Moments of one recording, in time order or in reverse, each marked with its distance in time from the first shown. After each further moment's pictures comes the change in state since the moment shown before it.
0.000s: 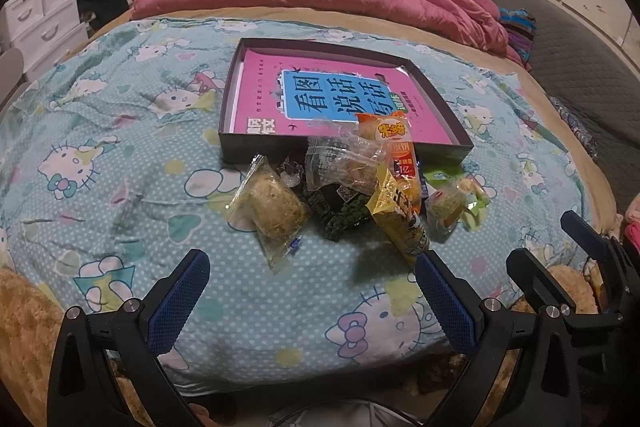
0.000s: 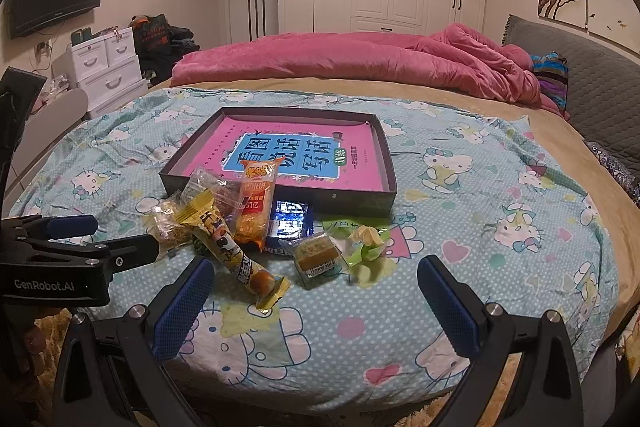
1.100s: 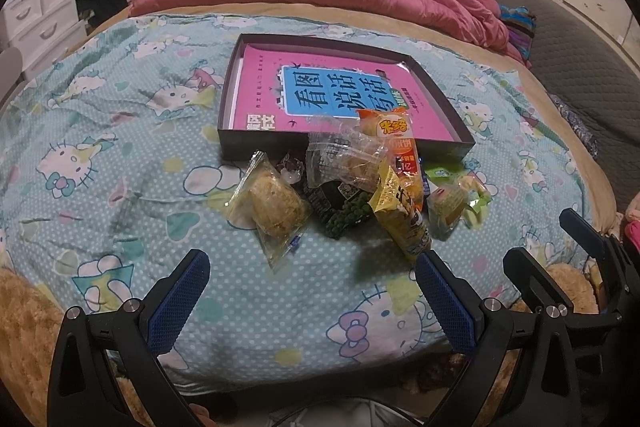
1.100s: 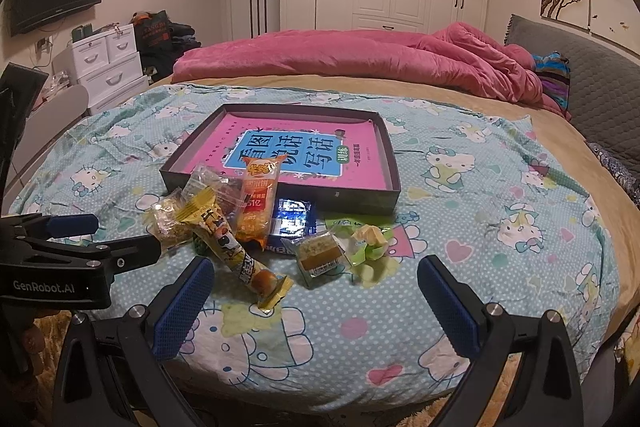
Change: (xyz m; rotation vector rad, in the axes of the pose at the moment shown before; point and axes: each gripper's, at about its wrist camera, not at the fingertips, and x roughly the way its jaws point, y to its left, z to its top) left arm 0.003 0.003 0.000 0.000 0.015 -0.002; right arm 0.005 0.001 -0.001 -0.004 0.013 0.004
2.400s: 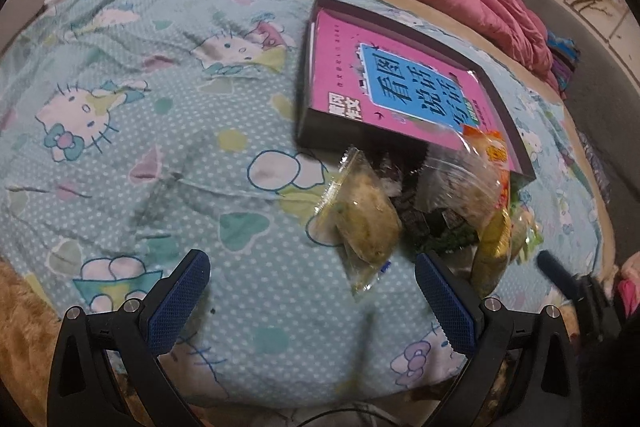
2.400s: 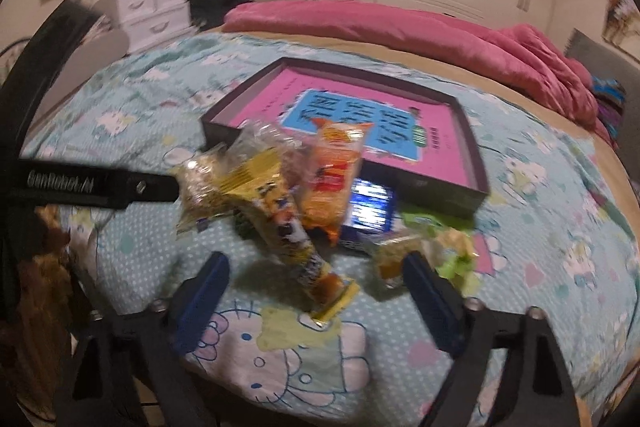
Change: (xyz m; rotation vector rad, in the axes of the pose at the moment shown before) left arm 0.048 0.073 0.019 -0.202 0.108 0.008; right arm 0.060 0.051 -0.001 -0.195 0.114 0.138
